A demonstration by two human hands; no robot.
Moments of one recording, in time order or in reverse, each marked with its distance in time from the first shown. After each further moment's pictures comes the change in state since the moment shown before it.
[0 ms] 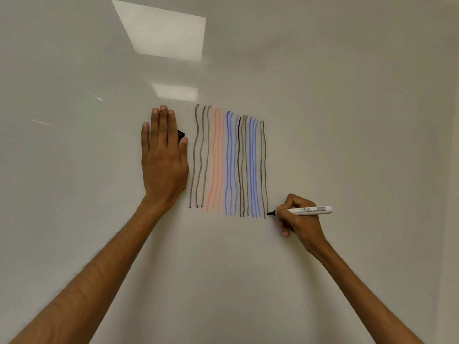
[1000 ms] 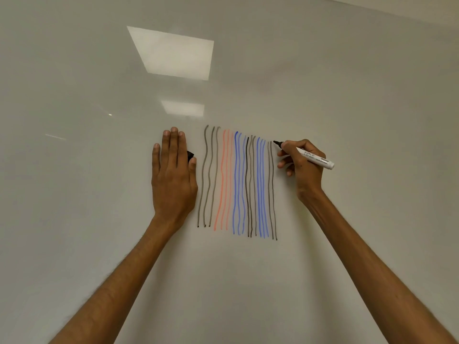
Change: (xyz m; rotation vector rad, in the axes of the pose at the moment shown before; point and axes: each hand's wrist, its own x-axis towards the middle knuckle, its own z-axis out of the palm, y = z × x) left_hand -0.001 0.001 -0.001 -0.025 0.012 -0.004; right_hand 0.108 -0.092 0.034 0.125 0.265 -0.237
